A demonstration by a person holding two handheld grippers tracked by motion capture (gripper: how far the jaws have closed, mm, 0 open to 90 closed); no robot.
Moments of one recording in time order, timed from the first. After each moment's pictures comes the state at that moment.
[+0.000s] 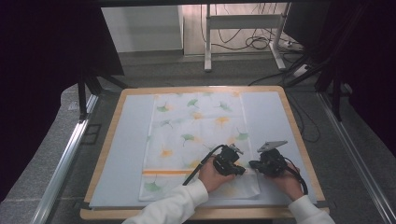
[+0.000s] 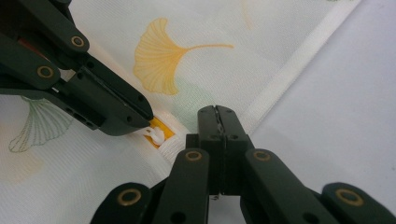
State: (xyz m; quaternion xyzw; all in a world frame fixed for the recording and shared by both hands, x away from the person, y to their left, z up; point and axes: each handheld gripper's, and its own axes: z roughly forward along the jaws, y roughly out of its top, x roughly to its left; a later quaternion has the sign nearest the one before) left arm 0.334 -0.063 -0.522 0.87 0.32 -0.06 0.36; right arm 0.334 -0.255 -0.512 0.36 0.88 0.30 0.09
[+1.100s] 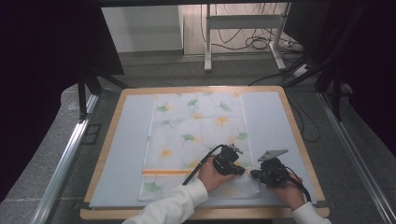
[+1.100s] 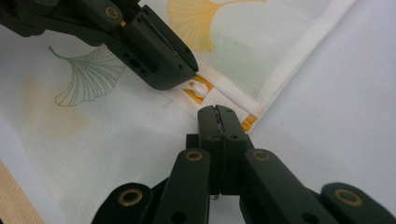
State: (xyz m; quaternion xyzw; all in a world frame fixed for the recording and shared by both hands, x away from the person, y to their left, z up) left arm 0.336 -0.062 -0.523 0.87 0.31 -0.07 0.36; right arm 0.302 -0.252 -0.509 0.37 0.88 0.28 0.09
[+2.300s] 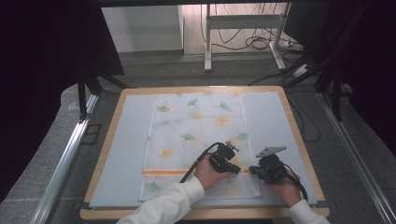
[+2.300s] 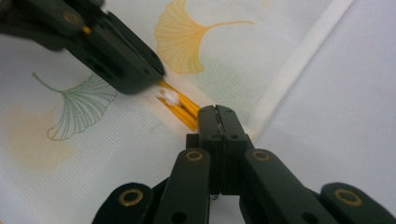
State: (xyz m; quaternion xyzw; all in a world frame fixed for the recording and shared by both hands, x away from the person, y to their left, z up) left arm 0.340 -0.045 -0.518 0.88 0.33 -0.09 0.34; right arm 0.311 -0.247 -0.509 0.39 0.87 0.28 0.10
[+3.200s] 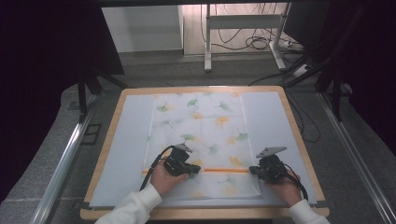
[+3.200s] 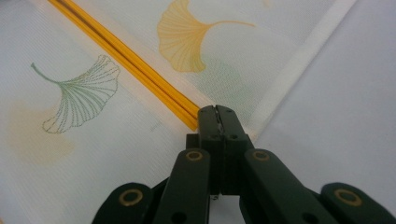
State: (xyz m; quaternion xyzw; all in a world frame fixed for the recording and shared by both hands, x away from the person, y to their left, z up) left arm 0.315 0.090 -0.523 0.85 0.38 -0.04 0.36; right arm 0.311 -0.248 -0.509 0.38 0.87 0.29 0.10
